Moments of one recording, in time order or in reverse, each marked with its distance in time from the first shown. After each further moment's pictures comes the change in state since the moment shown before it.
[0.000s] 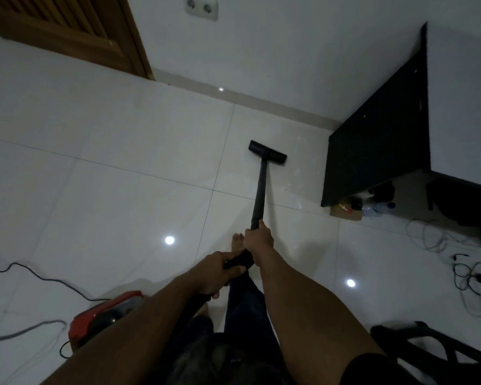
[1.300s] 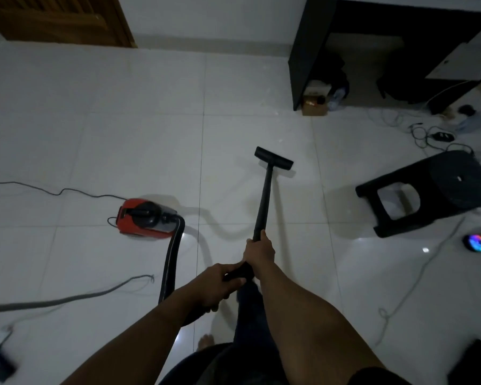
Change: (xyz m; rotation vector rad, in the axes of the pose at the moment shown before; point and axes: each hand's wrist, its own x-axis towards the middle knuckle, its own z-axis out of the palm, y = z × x) left_hand -0.457 -0.315 0.426 0.219 -0.081 0.021; right_hand -0.410 0.588 0.135 0.264 0.104 0.054
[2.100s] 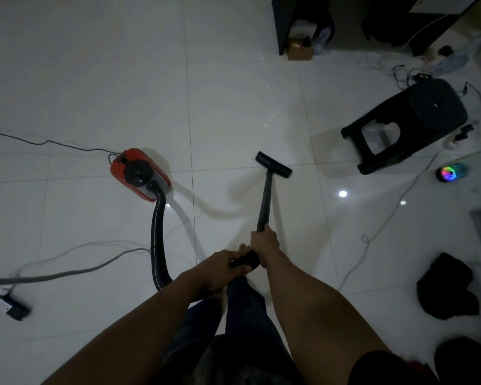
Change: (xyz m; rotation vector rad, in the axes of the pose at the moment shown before) left_hand -0.102 -0.128 0.145 0.084 -0.139 0.072; right_hand -0.117 0.210 0.016 -0.044 0.020 0.134
